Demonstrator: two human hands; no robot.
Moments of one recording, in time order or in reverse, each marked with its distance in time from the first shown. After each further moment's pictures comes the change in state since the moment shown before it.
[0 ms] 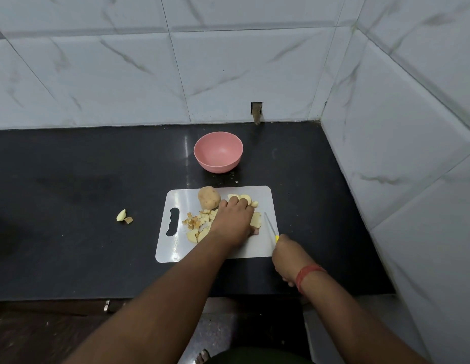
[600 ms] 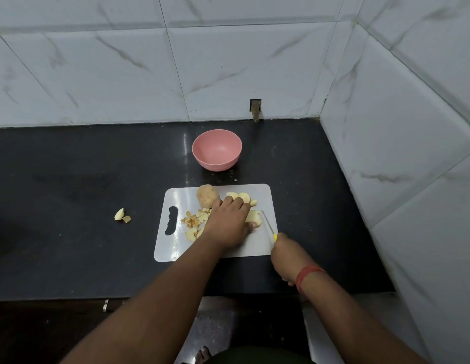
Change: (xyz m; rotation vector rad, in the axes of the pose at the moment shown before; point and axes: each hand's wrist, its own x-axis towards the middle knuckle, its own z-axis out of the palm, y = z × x) left_hand -0.008 -0.008 0.006 -0.101 0.055 -0.002; right_hand 0.013 0.003 0.014 -0.126 0.012 0.080
